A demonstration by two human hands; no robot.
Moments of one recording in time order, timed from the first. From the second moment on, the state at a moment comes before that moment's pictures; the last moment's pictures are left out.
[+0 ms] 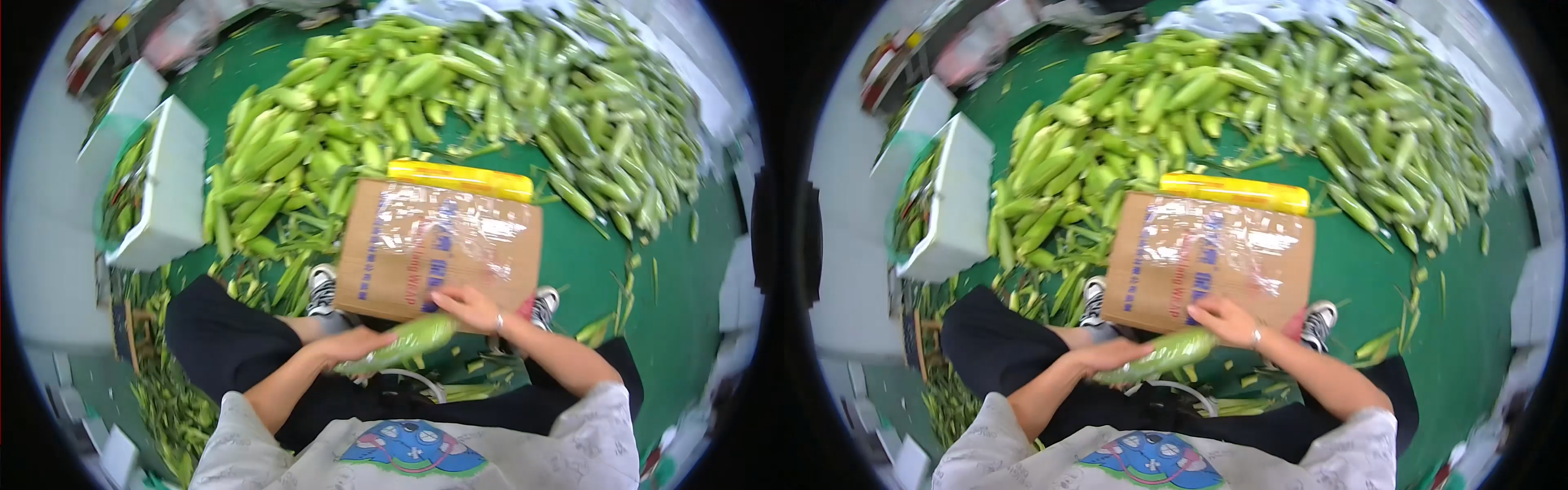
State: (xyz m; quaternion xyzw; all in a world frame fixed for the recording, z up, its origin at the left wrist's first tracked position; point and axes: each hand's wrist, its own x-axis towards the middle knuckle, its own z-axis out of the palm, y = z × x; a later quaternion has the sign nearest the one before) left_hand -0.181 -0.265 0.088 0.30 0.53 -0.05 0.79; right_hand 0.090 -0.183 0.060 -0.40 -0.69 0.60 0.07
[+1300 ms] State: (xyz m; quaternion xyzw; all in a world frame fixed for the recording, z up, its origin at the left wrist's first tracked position) left_hand -0.155 -0.027 0.091 0.78 0.43 0.35 0.28; right_hand 0.178 -0.152 0.040 -0.55 -0.83 0.10 0.09
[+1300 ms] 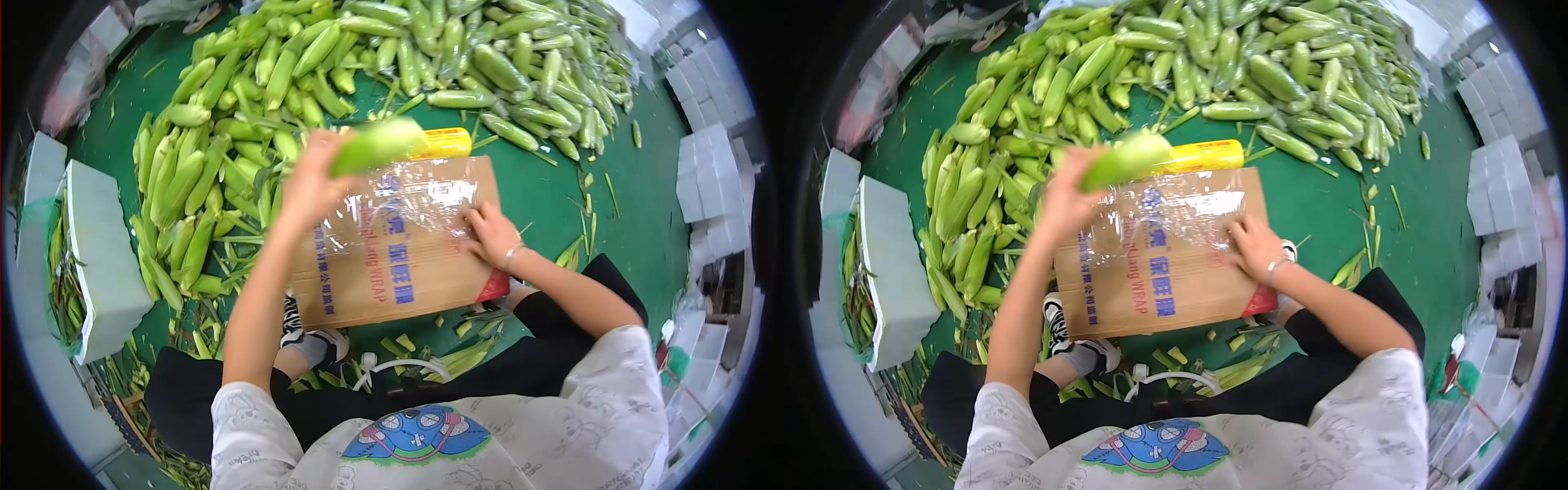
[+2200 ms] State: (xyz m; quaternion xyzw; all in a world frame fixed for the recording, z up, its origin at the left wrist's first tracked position) left_hand -0.110 -0.036 0.075 0.85 0.36 0.20 0.31; right_hand 0.207 -0.200 0.055 -0.42 -0.88 0.19 0.15
